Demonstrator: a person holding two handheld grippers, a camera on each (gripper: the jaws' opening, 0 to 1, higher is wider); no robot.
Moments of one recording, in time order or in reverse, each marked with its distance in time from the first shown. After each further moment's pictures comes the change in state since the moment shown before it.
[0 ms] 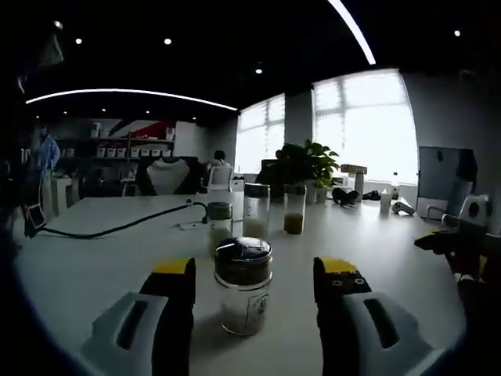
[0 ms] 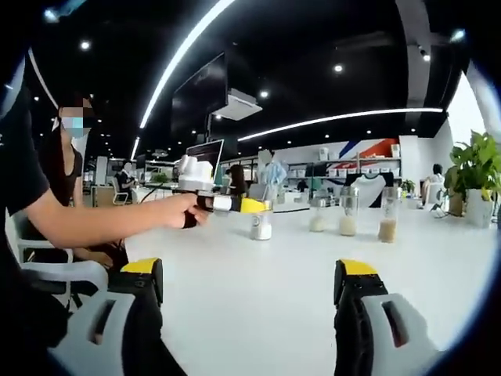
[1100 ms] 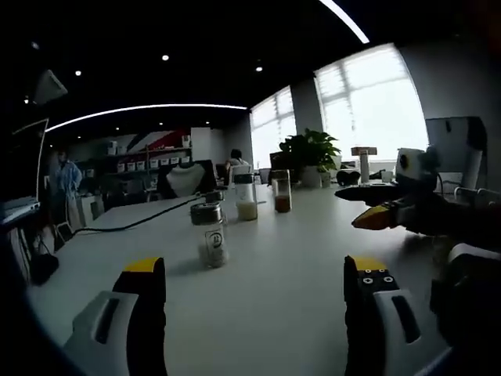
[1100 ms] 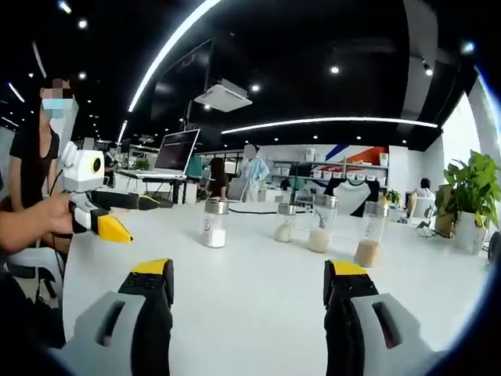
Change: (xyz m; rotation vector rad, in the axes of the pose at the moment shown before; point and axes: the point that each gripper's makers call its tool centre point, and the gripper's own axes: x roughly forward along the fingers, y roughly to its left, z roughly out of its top) left arm -0.096 -0.068 -0.027 0.101 0.033 0.126; right arm 0.055 -0.071 0.008 -0.102 0.029 -0.084
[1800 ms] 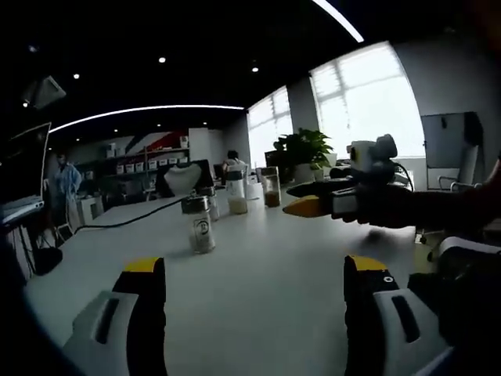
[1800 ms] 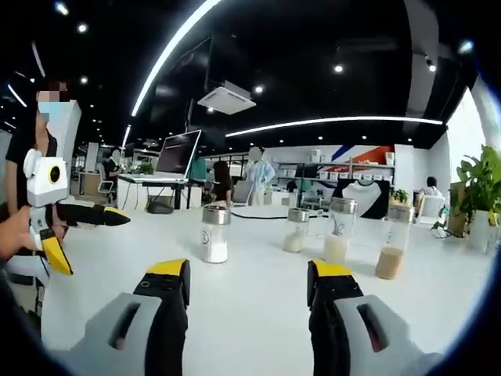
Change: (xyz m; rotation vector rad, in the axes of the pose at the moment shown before) left arm -0.021 -0.022 -0.009 0.027 0.008 -0.009; right arm 0.061 0.005 0.000 0.024 0.014 0.044
